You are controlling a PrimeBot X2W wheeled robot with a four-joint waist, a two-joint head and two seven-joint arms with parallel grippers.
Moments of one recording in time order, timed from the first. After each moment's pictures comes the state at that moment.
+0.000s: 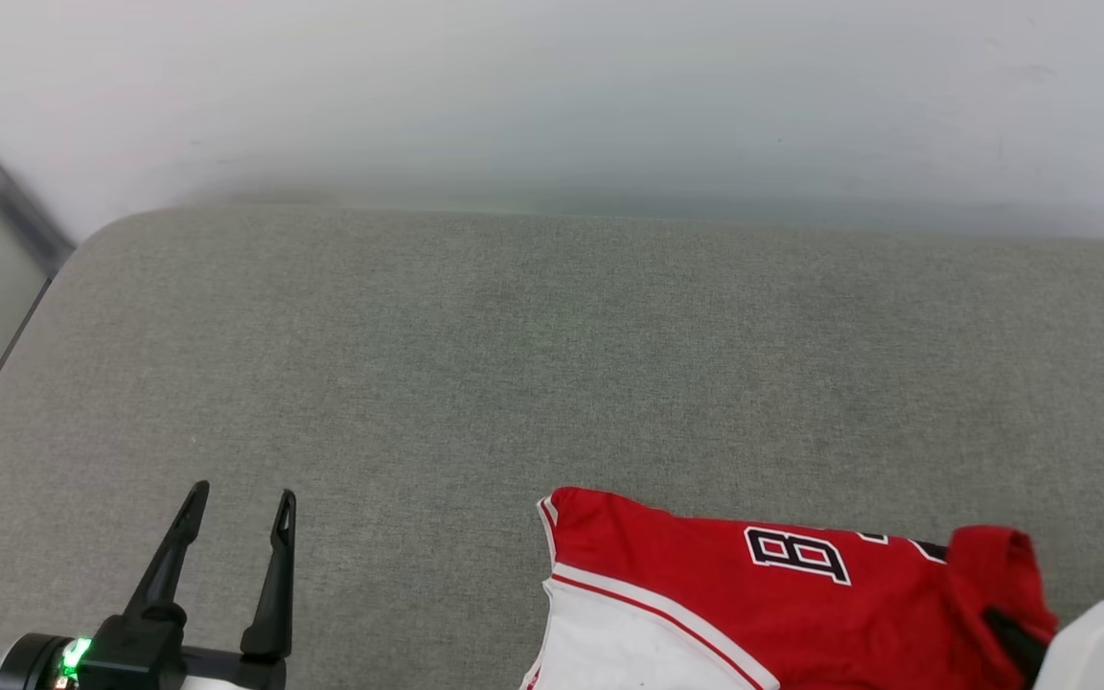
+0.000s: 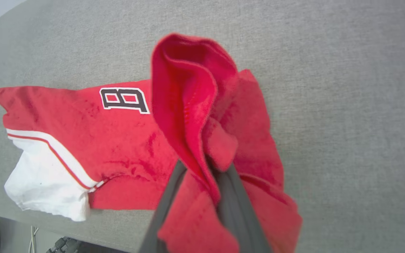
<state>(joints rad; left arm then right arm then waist) 0.15 0.20 0.01 -0.13 -0.09 -0.08 -0.26 0.12 -0.11 -0.27 -0.13 0.45 0.13 0.78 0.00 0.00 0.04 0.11</state>
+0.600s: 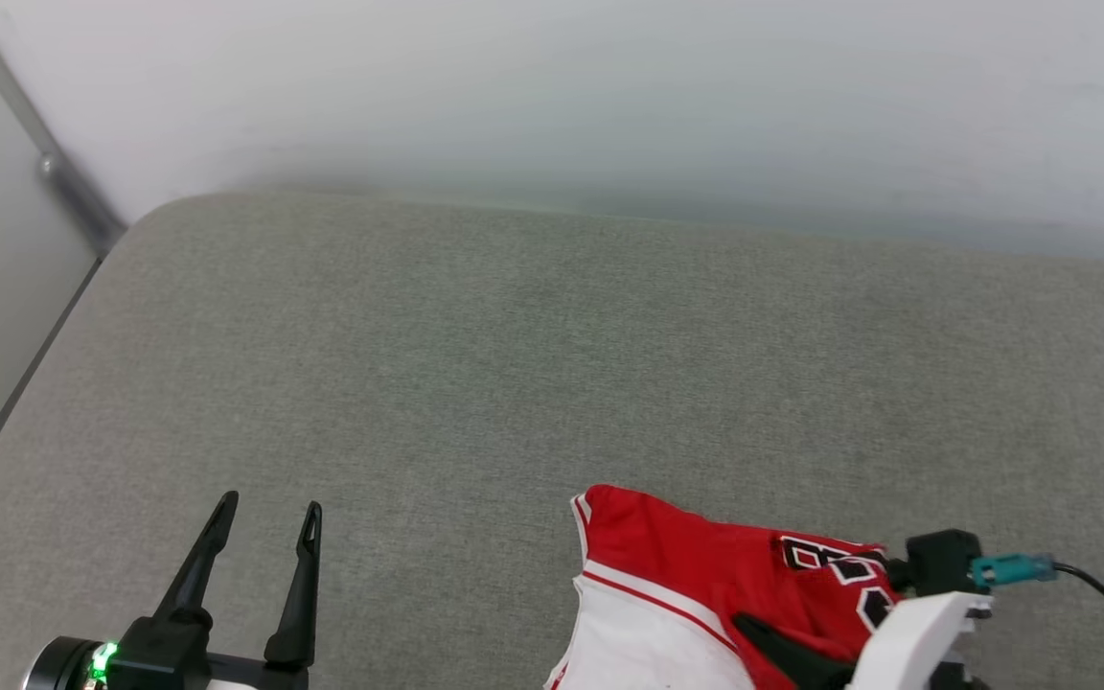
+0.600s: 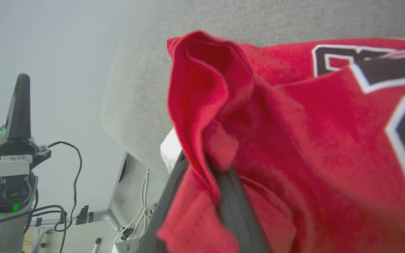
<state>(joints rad) 0.15 0.17 -0.01 -0.09 -0.09 -0.10 -0.26 0.11 -0.05 0.08 -0.10 0.77 0.13 0.74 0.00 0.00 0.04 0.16</state>
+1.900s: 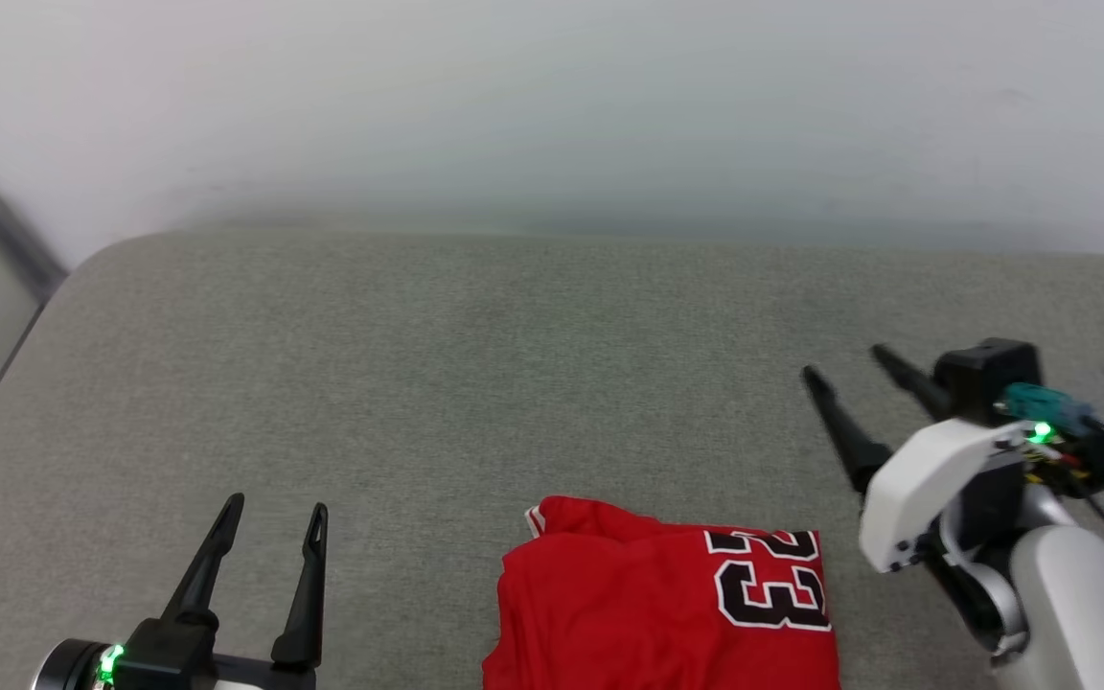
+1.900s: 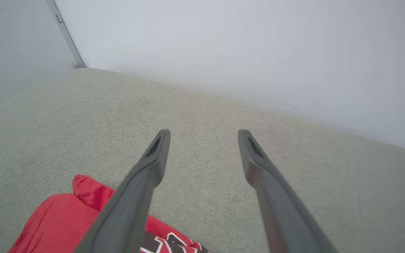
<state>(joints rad) 0.16 0.15 0.00 -0.09 -0.07 -0.11 -0.26 -0.28 -0.19 0.21 0.11 0.28 0.13 0.29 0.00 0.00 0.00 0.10</state>
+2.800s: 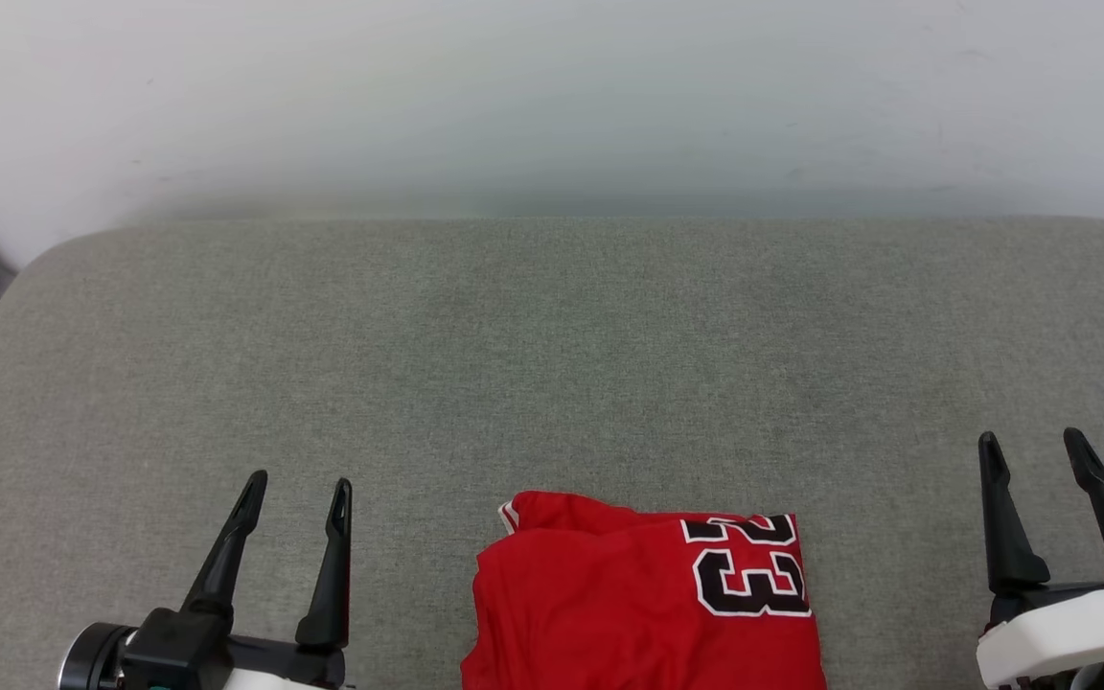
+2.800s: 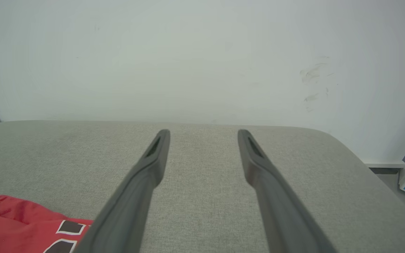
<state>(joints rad) 0.14 0.10 -0.02 -0.13 -0.11 -0.12 -0.26 0.08 -0.08 -0.13 -0.17 0.12 0.13 -0.02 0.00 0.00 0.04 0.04</state>
